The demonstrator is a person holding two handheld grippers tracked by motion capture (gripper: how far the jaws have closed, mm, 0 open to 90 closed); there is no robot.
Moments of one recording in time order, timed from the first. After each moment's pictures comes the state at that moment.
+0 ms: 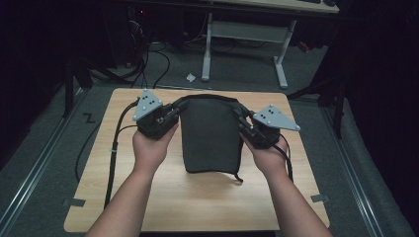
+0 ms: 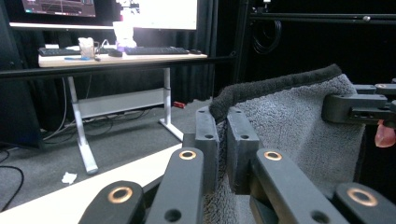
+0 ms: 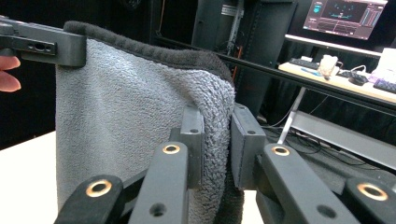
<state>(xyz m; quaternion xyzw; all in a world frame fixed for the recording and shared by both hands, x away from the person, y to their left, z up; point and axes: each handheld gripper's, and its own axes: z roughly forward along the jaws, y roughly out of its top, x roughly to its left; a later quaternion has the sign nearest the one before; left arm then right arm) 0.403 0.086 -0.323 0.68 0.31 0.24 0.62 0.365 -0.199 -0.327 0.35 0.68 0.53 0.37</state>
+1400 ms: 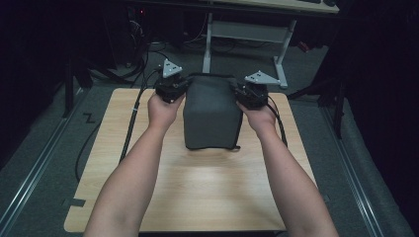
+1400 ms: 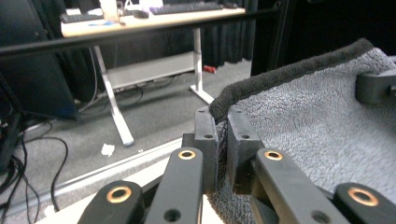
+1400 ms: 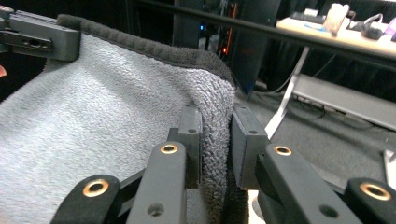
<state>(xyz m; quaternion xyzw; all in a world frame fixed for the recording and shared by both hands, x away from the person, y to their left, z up) 0.537 0.058 -0.348 0.73 0.35 0.26 0.53 0.505 -0.214 -0.352 0.40 0.71 0.48 0.33</state>
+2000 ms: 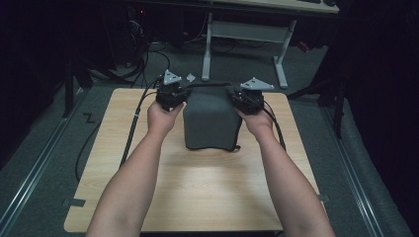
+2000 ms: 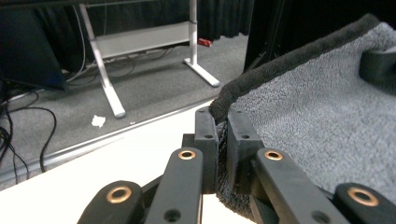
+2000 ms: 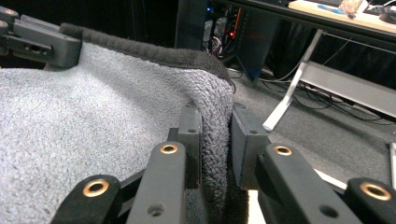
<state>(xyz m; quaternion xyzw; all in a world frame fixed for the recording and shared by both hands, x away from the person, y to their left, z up) 0.544 0.063 -0.385 0.75 0.37 0.22 0.50 0.513 -0.213 -0.380 0.39 0.73 0.46 0.31</state>
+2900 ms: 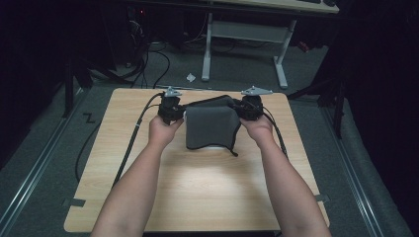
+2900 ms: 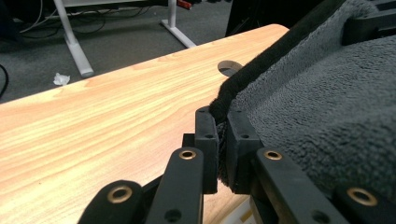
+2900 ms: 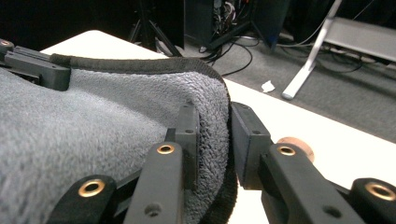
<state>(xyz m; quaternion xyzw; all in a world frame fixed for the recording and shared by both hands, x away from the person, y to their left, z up) 0.544 0.067 -0.440 0.77 0.39 0.14 0.48 0.527 -0.226 -0.421 0.43 0.75 0.45 0.24</state>
